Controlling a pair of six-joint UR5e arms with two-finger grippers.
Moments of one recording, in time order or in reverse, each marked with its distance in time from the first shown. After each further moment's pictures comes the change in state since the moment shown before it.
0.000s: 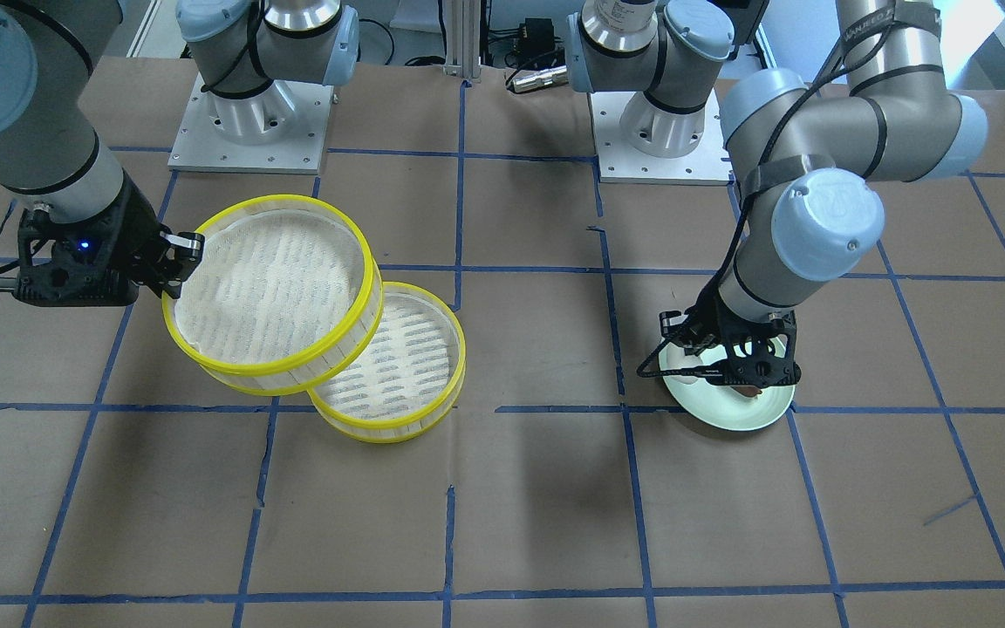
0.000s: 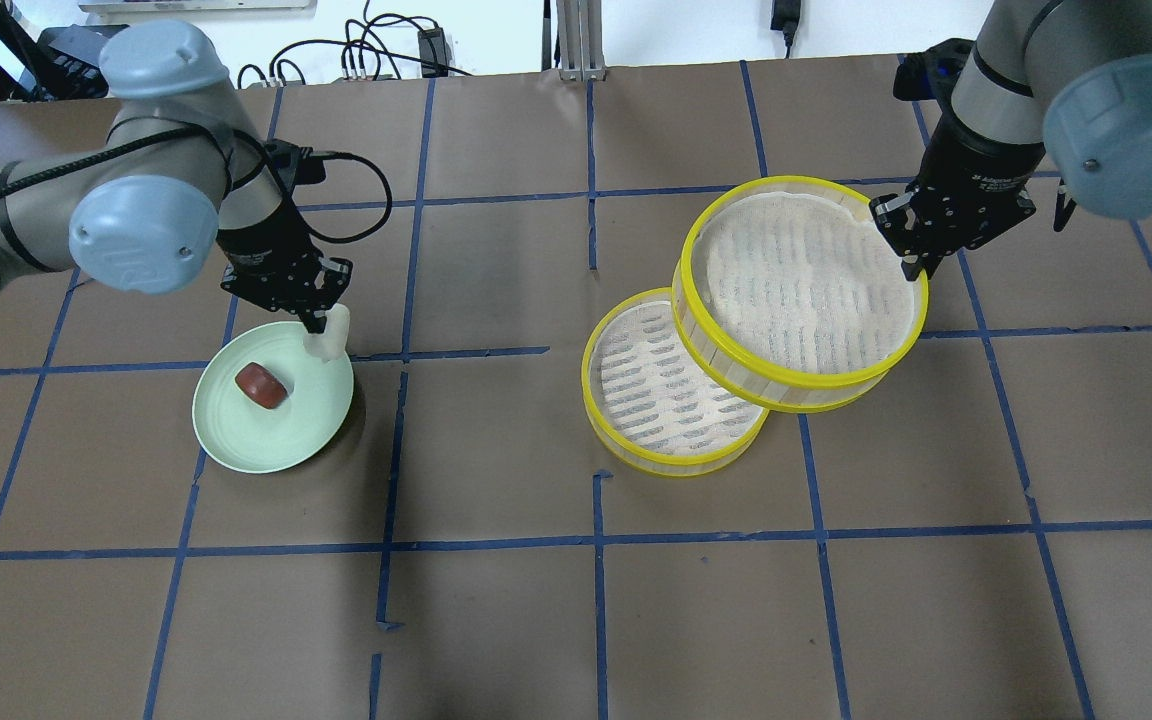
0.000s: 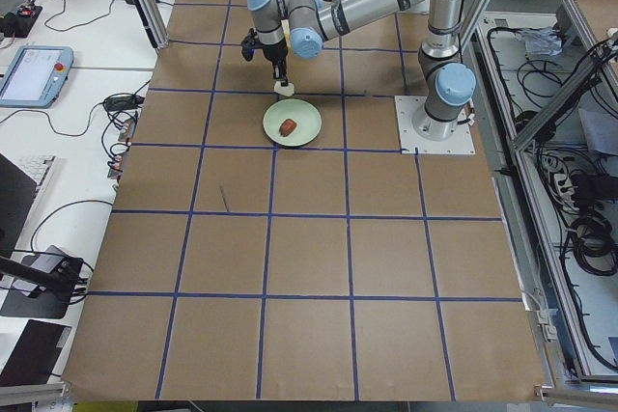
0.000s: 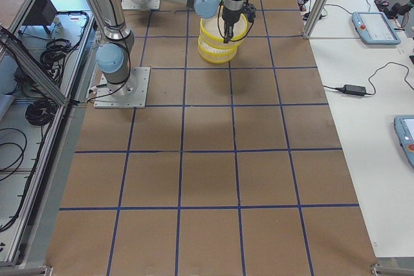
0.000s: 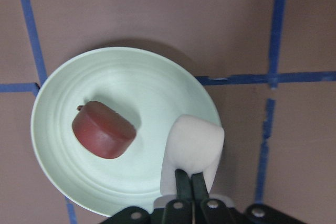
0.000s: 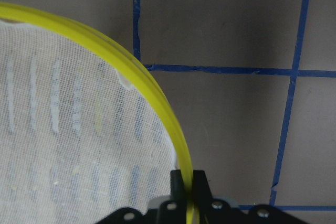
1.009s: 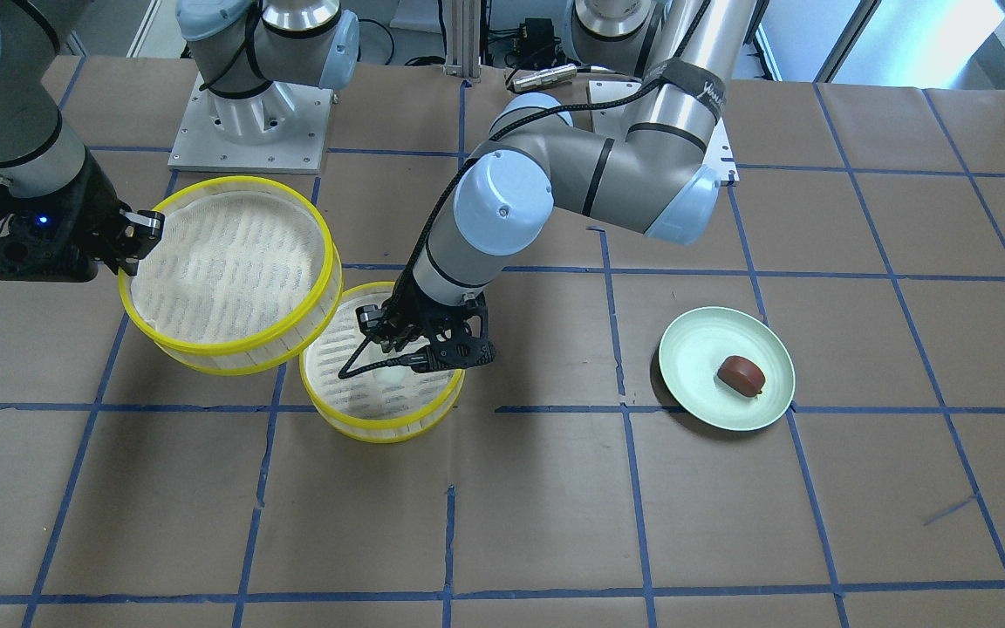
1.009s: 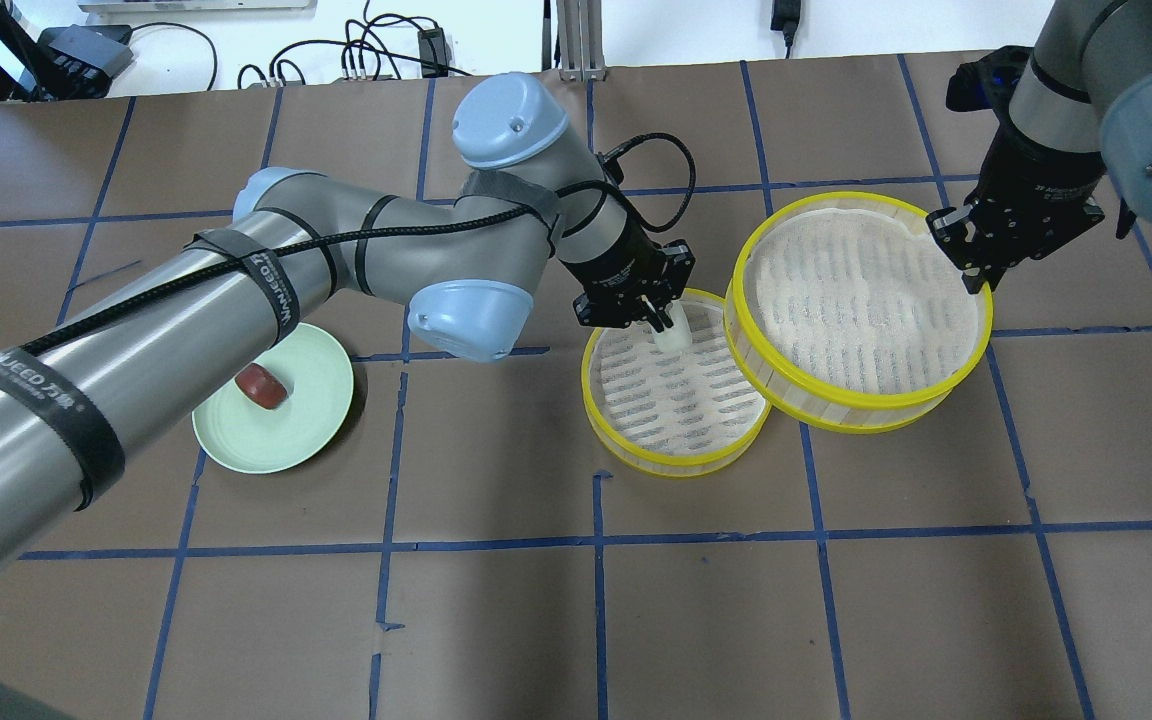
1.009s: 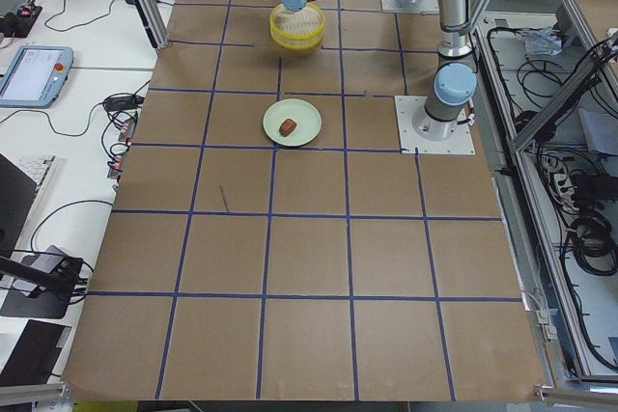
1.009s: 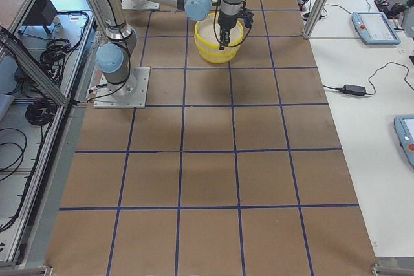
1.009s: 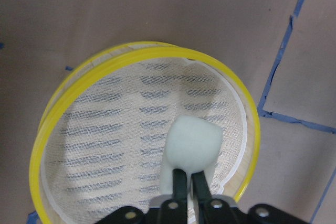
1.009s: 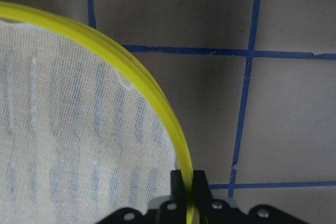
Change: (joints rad) left arm -0.427 -0.198 0.057 0.387 -0.349 -0.716; right arm -0.043 -0.045 0.023 0.027 -0.089 -0.044
